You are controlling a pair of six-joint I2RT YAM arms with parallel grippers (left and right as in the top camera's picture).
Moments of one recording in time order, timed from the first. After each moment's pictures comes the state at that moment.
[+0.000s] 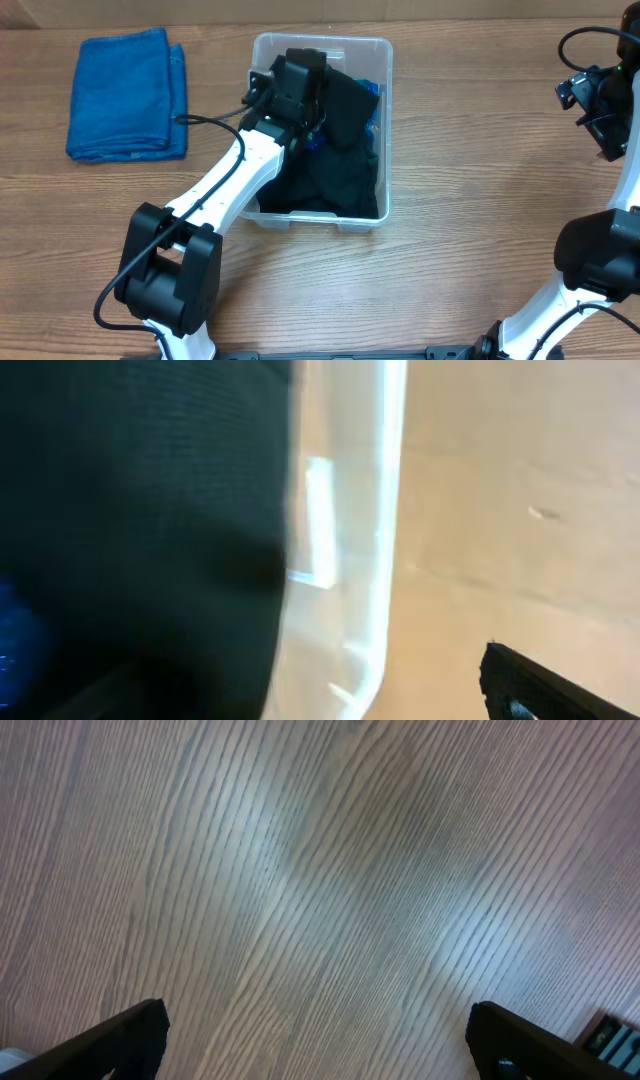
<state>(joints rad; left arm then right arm) -0.45 1.89 1.41 -0.10 -0.23 -1.74 -0.33 2.00 2.19 -1.64 0.14 0.80</state>
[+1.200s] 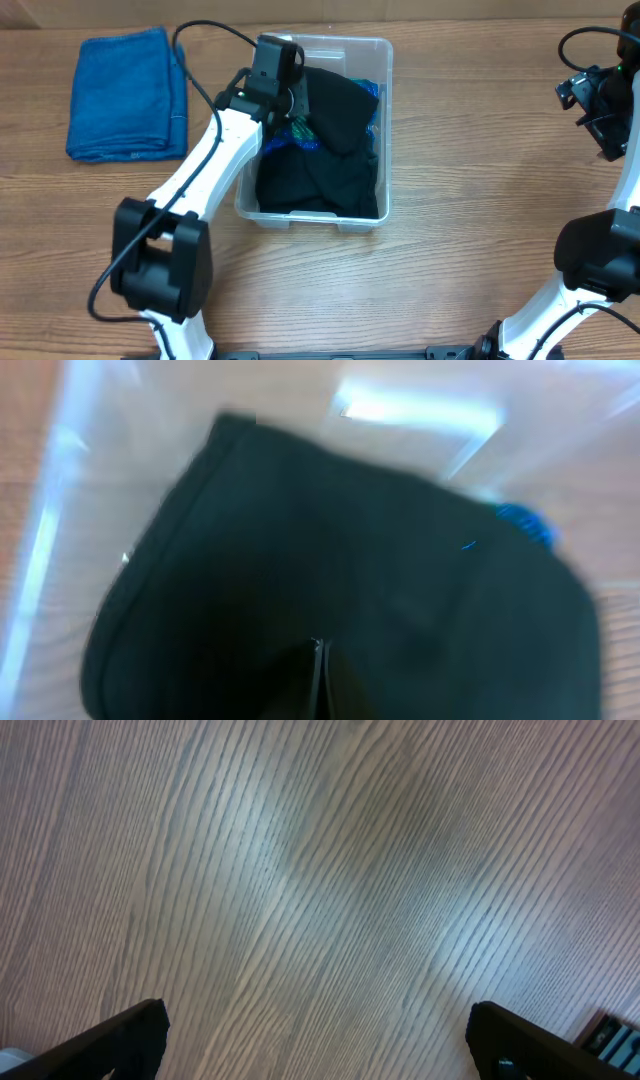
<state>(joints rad) -0.34 1.94 1.54 -0.48 -0.06 -0.36 -0.33 2.00 2.19 -1.64 0.14 0.80</state>
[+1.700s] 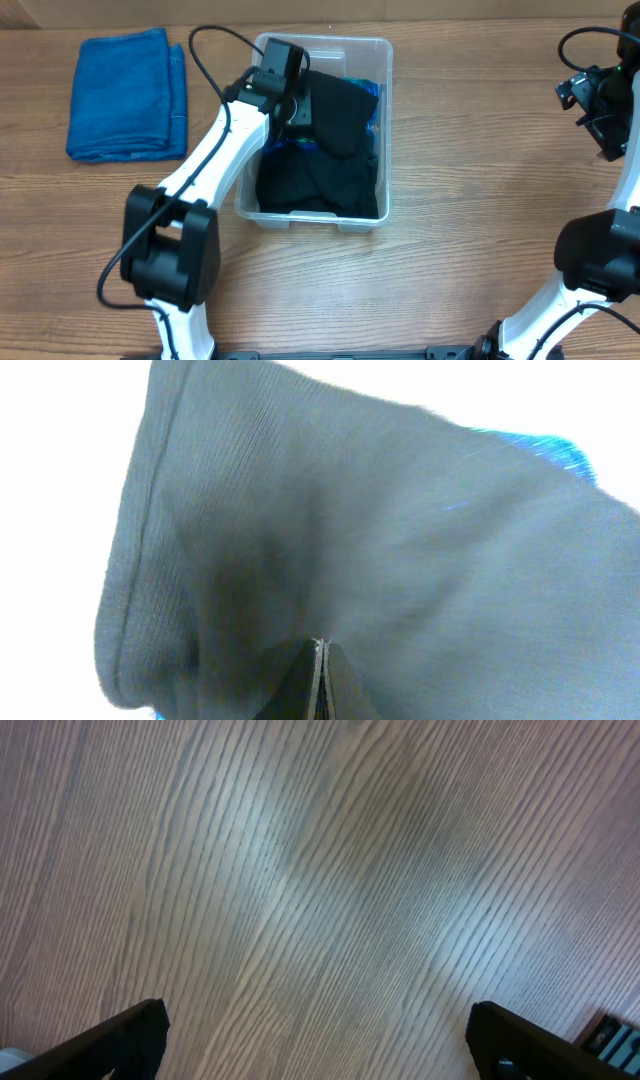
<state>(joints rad) -0.36 1.99 1.62 -0.62 -0.03 -0.34 -0.33 2.00 2.19 -1.64 0.14 0.80</state>
